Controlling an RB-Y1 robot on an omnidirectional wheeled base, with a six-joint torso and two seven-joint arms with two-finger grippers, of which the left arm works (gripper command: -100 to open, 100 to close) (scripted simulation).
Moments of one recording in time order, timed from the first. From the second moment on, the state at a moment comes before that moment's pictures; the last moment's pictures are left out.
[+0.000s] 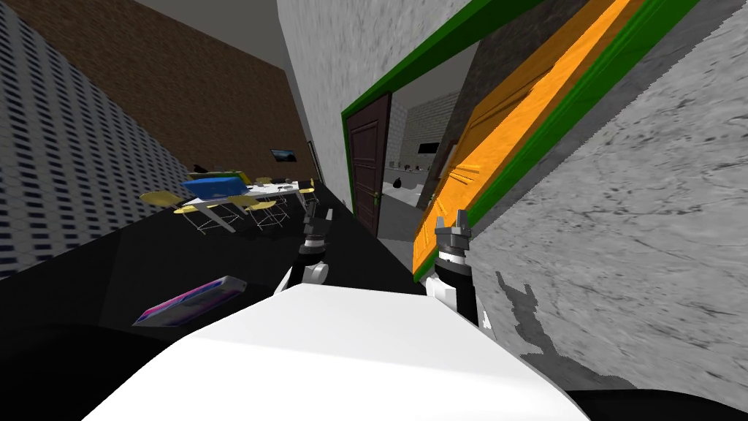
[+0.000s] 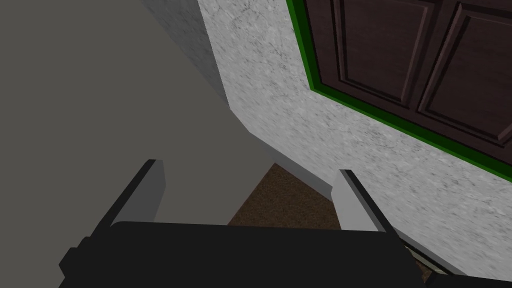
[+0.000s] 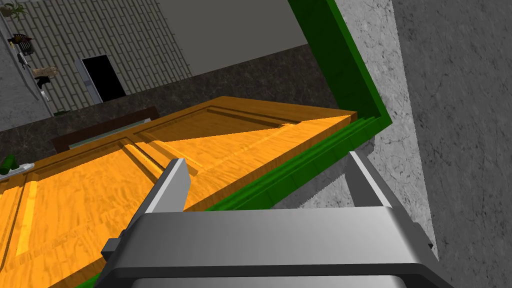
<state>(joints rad) 0.37 0.07 -0.08 -2.11 0.05 -0.58 0.16</state>
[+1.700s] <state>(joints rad) 0.15 0.10 -0.18 -1.76 0.00 -0.53 0.21</state>
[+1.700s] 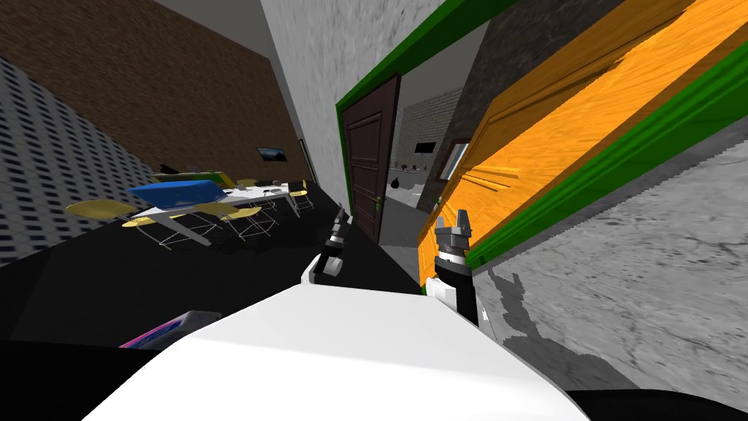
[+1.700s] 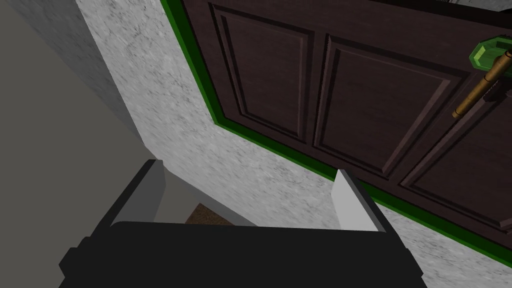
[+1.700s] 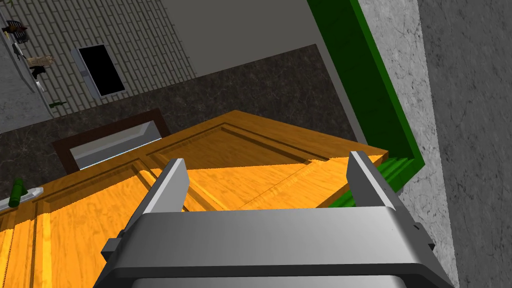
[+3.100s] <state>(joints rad) -0.04 0.10 -0.26 -1.44 -0.05 -0.51 0.25</state>
